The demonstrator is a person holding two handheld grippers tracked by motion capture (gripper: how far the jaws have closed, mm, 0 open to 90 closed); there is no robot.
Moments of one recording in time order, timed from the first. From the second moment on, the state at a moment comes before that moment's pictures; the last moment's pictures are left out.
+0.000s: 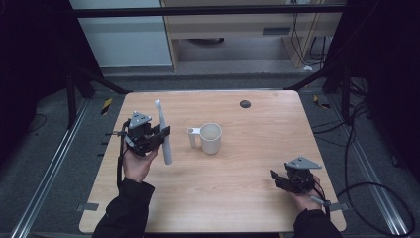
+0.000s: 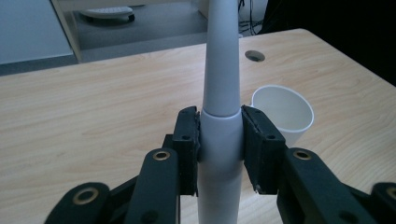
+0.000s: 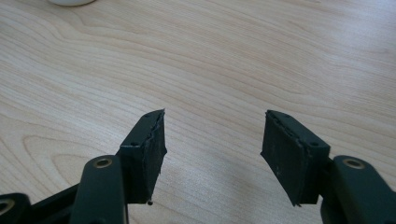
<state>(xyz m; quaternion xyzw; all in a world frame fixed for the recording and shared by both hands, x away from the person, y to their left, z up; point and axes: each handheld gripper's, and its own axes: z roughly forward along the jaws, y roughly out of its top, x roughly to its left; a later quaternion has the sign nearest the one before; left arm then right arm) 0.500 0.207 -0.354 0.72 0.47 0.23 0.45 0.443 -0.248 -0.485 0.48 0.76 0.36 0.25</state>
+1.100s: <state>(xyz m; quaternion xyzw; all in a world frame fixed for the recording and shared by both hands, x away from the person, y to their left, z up) 0.540 0.175 -0.311 0.68 0.44 0.25 0.53 0.443 -0.248 -0.486 0.48 0.76 0.36 0.25</state>
